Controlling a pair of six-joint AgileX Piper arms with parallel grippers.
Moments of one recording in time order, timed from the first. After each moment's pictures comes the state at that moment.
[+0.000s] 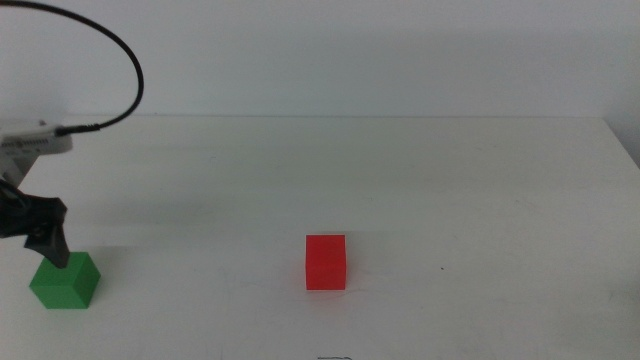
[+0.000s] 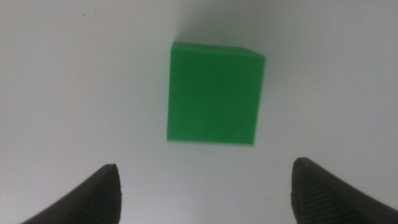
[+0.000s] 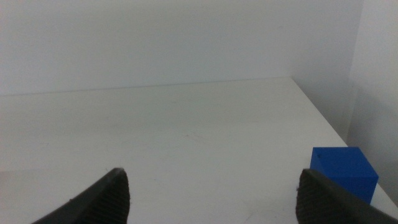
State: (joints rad) left arm 0.23 1.58 -1.12 -0.11 1.08 0.21; right arm -0.03 -0.02 0.03 0.05 0.19 0.01
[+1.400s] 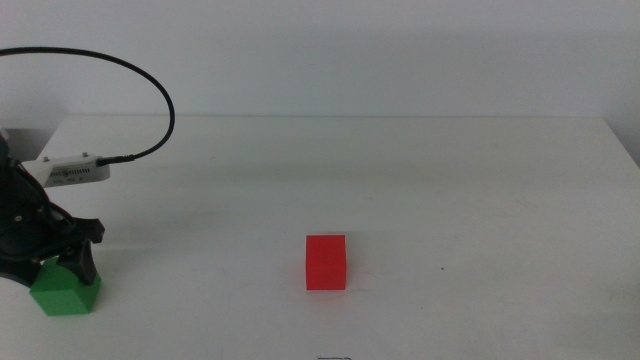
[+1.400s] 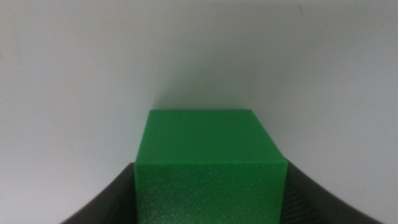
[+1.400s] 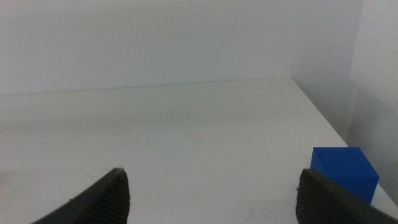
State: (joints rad) left arm 0.19 1.78 -1.12 -0.15 0.96 0.21; right arm -0.03 -0.02 0.03 0.05 0.19 0.01
